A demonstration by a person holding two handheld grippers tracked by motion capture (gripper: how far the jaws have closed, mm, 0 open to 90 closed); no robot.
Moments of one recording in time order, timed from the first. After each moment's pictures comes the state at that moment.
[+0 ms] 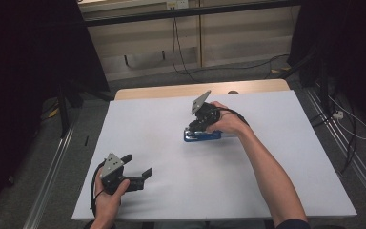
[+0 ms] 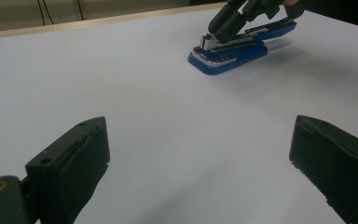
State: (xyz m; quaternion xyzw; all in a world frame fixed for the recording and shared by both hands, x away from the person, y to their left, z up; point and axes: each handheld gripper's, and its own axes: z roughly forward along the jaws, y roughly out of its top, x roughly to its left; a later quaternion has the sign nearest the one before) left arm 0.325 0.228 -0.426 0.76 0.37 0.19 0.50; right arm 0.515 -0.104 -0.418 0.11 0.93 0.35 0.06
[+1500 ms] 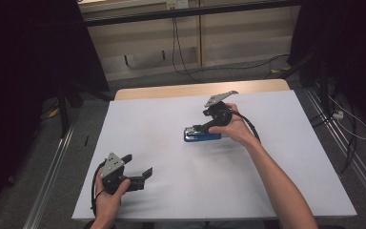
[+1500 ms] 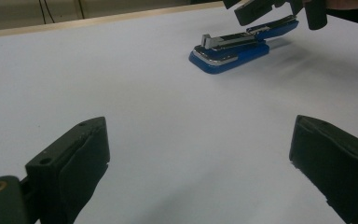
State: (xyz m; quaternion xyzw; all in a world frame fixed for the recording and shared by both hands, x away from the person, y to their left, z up) left arm 0.326 0.227 -0.427 0.76 0.37 0.19 0.49; right arm 0.493 -0.138 -0.420 0.30 0.84 0.44 0.12
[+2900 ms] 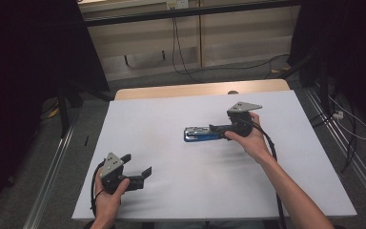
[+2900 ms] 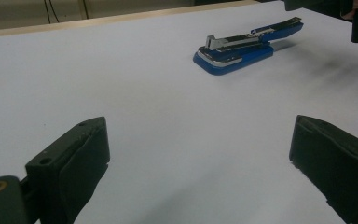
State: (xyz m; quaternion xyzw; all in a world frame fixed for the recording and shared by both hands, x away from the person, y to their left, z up) left arm 0.326 0.229 -0.427 0.76 0.38 0.20 0.49; right arm 0.440 -0.184 -0.422 0.41 0.75 0.48 0.20
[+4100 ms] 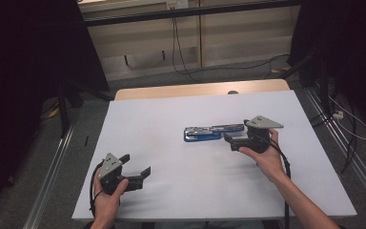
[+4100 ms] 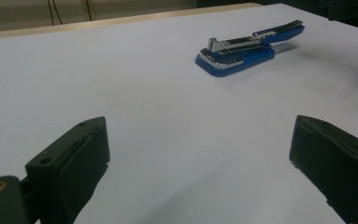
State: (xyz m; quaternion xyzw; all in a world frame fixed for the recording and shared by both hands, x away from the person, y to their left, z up) left arm 0.324 0.231 -0.425 0.76 0.38 0.20 0.49; right arm 0.386 -0.216 -0.431 0.44 0.71 0.49 0.26
